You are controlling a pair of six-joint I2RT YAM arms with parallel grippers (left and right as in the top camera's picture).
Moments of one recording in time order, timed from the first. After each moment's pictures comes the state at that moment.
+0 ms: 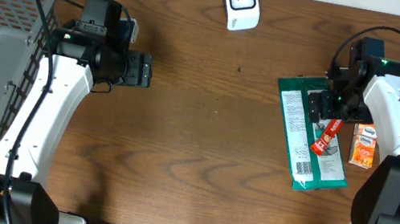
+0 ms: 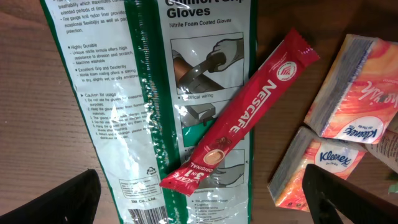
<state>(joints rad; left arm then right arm) -0.08 1.56 1.35 -0.97 0.17 -0.15 -0.03 1.91 1.51 -1.11 0.04 -0.14</state>
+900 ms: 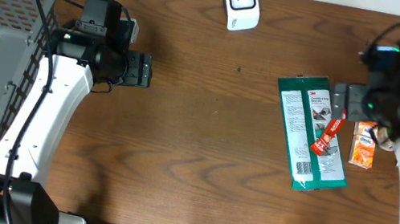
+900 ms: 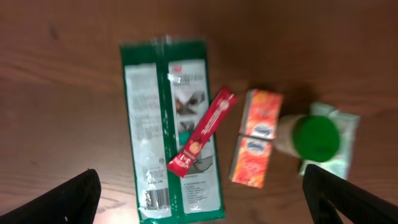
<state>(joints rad) -0.08 1.56 1.35 -0.97 0.17 -0.15 -0.02 1.42 1.51 -1.11 0.05 -0.14</state>
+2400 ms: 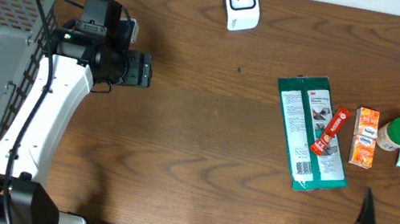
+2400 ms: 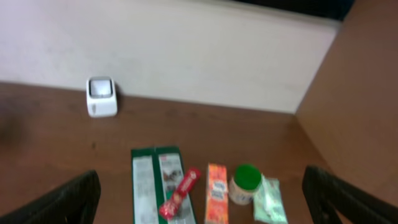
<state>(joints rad) -0.08 1.56 1.35 -0.97 0.17 -0.15 -0.02 0.34 1.15 -0.99 0.06 -0.14</state>
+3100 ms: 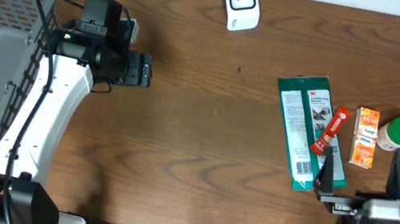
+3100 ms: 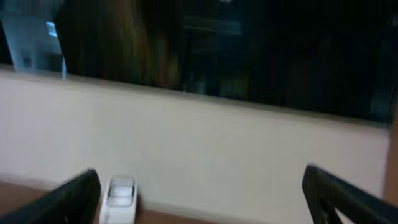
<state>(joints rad) -0.08 1.56 1.35 -0.97 0.17 -0.15 -0.02 0.01 0.19 0.26 -0.14 -0.08</state>
